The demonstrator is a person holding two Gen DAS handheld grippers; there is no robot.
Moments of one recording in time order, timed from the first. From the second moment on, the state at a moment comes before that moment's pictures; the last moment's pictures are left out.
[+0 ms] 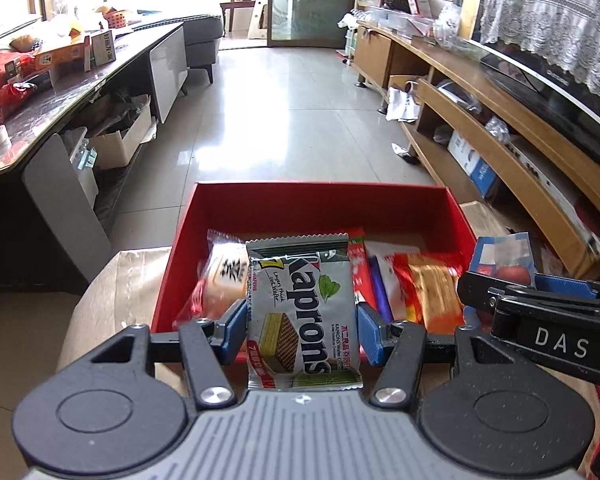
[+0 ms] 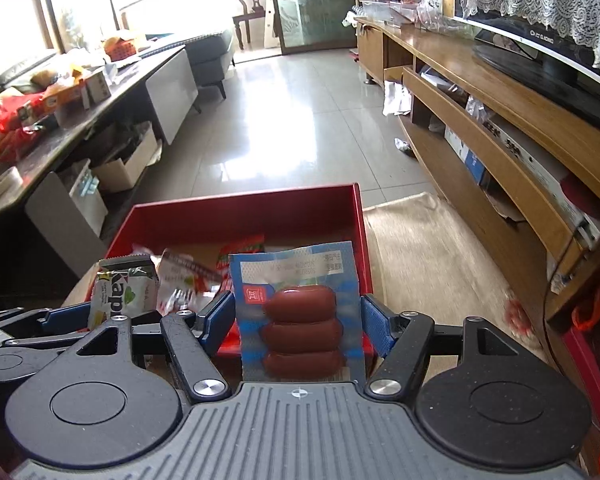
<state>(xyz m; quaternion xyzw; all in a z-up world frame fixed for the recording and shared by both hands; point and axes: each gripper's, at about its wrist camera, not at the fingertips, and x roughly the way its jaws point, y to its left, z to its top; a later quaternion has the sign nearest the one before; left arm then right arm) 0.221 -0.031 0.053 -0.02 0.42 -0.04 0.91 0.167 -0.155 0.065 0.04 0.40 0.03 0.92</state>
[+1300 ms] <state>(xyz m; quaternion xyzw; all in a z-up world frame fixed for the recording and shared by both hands) 0.265 -0.049 0.020 0.02 0.43 -0.02 0.90 0.217 -0.155 0.026 0.05 0.39 0.03 0.92</state>
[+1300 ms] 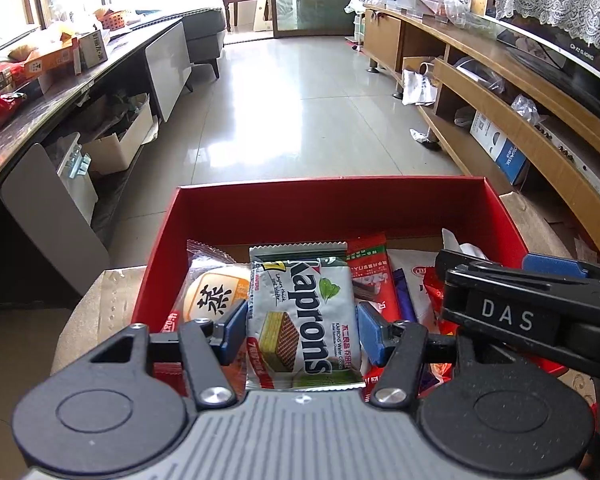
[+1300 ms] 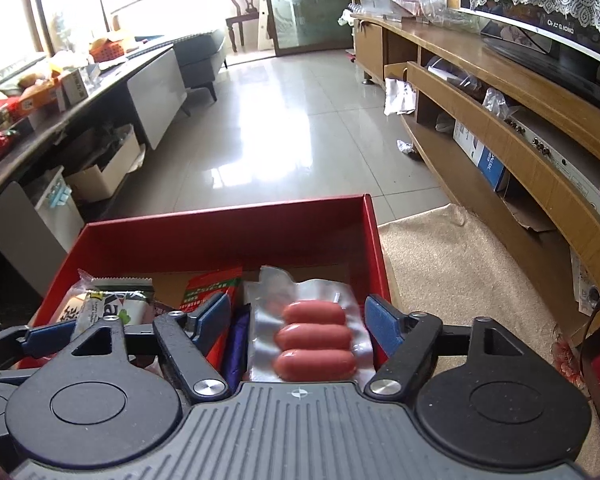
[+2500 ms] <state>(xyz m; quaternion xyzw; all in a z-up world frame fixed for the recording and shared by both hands) 0.184 -0.007 0.055 -0.03 0.42 -0.03 0.91 0.123 -0.155 0.069 0.04 0.38 0.00 0.92</state>
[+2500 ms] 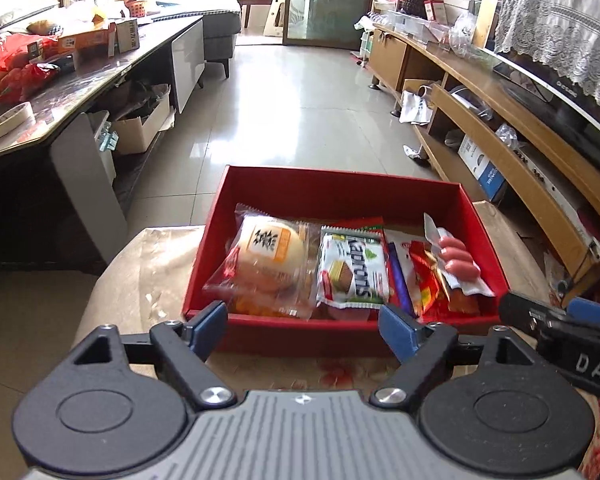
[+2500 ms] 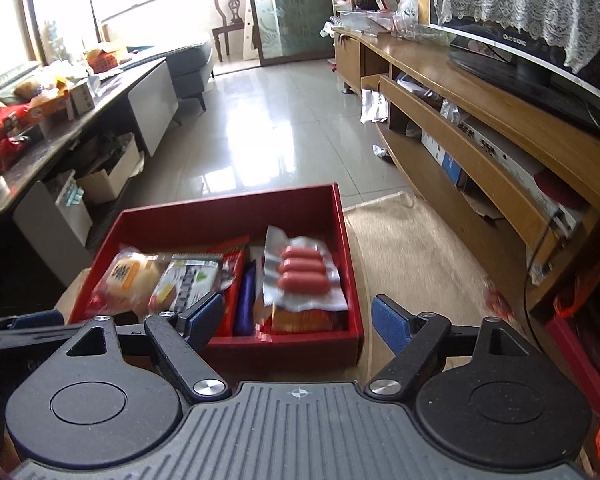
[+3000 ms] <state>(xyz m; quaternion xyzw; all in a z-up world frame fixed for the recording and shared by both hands) 0.108 0.005 0.069 -0.01 0.37 -0.03 0.93 0.054 -0.147 0.069 0.04 0.39 0.01 0.92</state>
